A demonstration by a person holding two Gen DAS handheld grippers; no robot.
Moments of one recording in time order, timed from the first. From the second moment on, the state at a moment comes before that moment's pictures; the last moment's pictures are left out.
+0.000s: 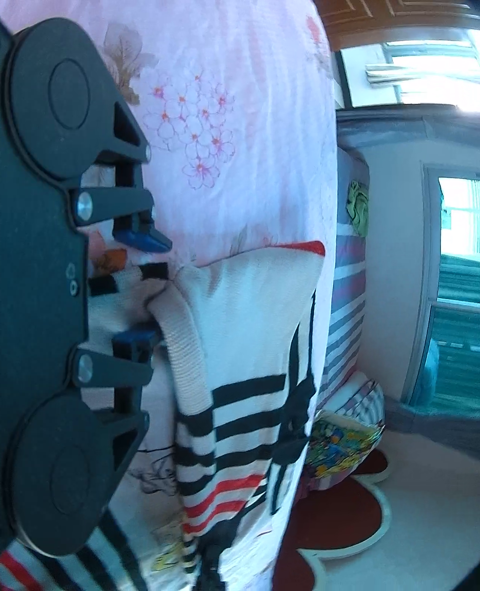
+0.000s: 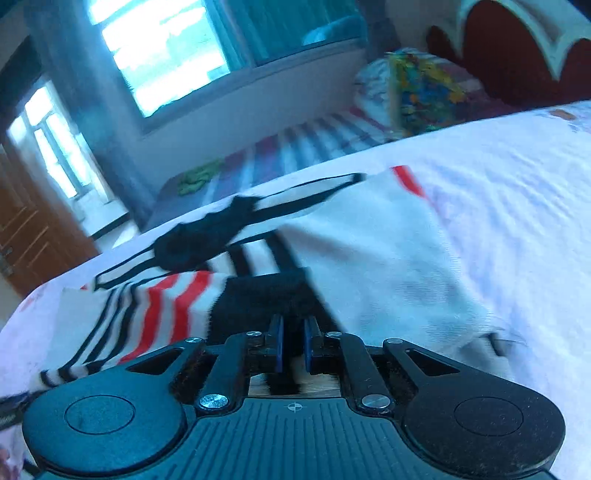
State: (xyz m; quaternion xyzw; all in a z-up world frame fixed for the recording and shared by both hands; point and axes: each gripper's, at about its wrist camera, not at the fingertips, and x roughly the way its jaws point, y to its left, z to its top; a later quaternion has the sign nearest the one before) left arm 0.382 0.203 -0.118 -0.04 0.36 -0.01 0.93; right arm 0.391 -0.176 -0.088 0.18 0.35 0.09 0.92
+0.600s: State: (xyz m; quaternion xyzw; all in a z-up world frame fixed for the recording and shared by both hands) left arm 0.411 0.169 -0.108 -0.05 0.33 -0.07 0.94; right arm 0.400 -0.124 -0.080 0.06 0.33 0.16 0.93
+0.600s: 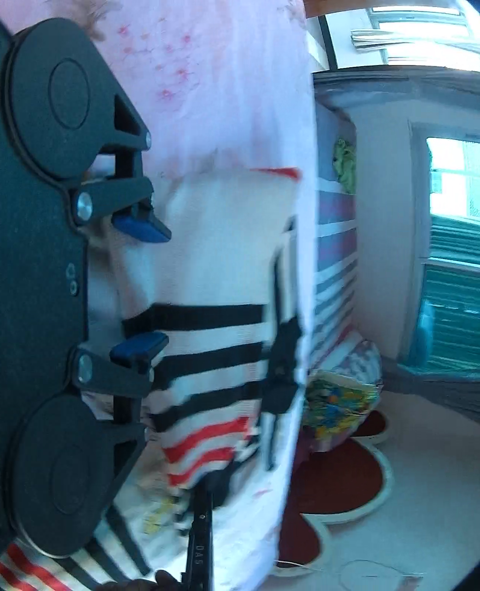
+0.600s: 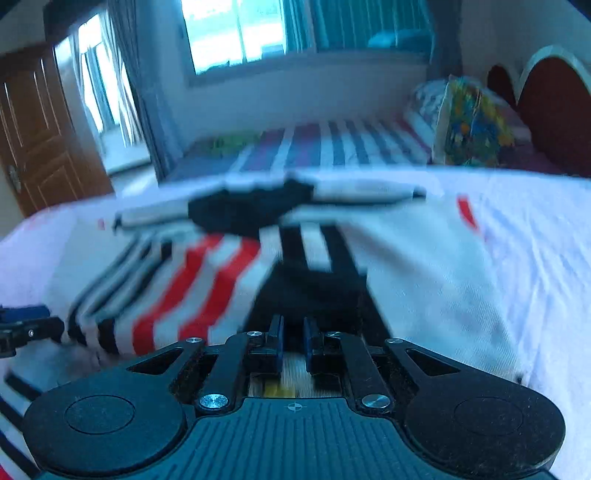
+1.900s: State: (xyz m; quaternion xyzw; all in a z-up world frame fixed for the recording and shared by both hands) left arm 0.505 0.185 -0.132 0.03 0.34 -0.07 0.94; right arm 0.463 -0.108 -0.107 0.11 0.35 0.18 0.91
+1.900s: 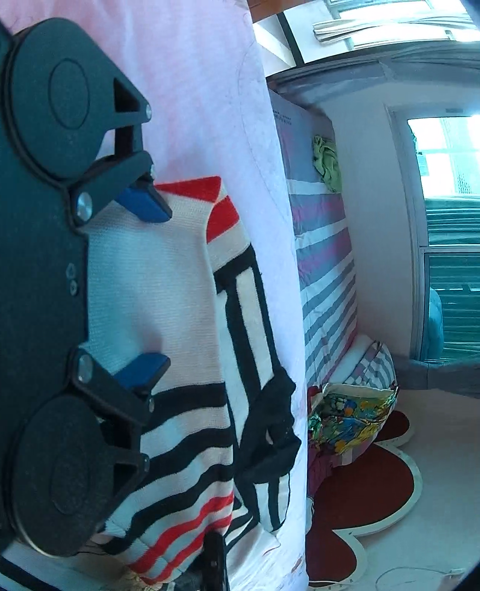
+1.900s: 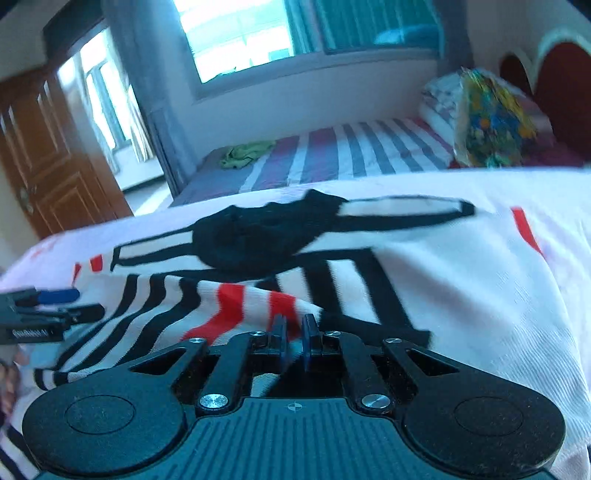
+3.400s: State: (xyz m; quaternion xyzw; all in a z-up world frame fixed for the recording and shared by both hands) left arm 0.441 0.117 -0.128 0.02 0.35 -0.02 0.94; right arm 0.400 -0.142 -0.104 0.02 0.33 0.19 0.93
